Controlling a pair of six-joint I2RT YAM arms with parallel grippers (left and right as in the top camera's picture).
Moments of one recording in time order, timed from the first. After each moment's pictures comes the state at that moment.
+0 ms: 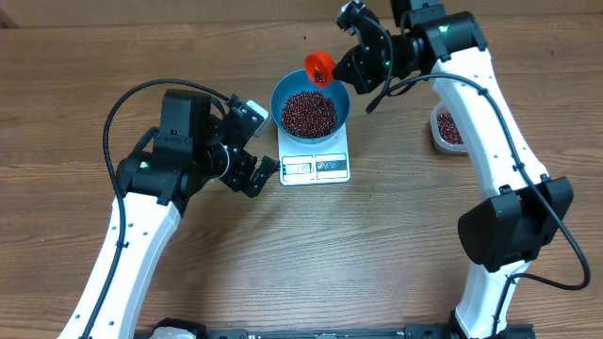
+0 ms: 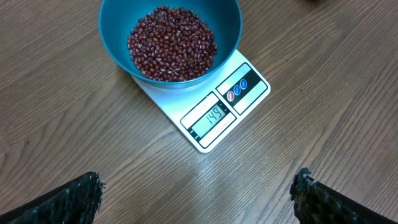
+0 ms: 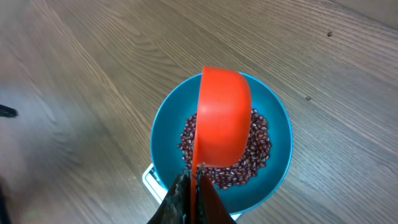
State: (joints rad) left arm -0.21 1.32 1.18 -0.80 0.36 0.35; right arm 0.26 2.05 2.11 -1.09 -0.58 -0.30
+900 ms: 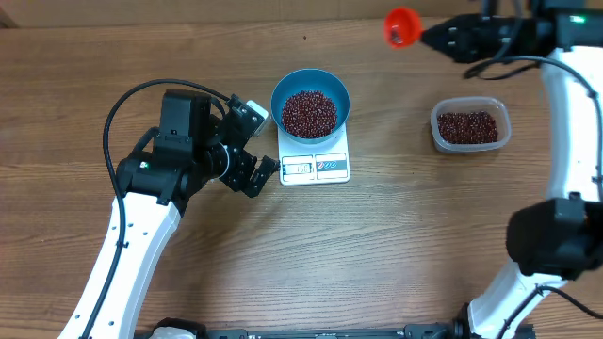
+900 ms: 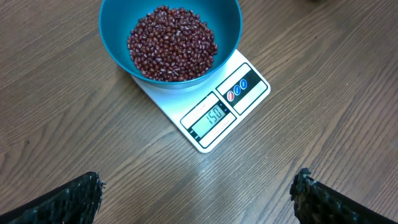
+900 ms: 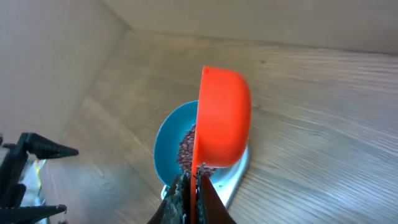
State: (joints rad) left arm -0.21 1.32 1.18 -0.80 0.36 0.35; right arm -0.15 1.97 2.11 -1.13 -0.91 -0.21
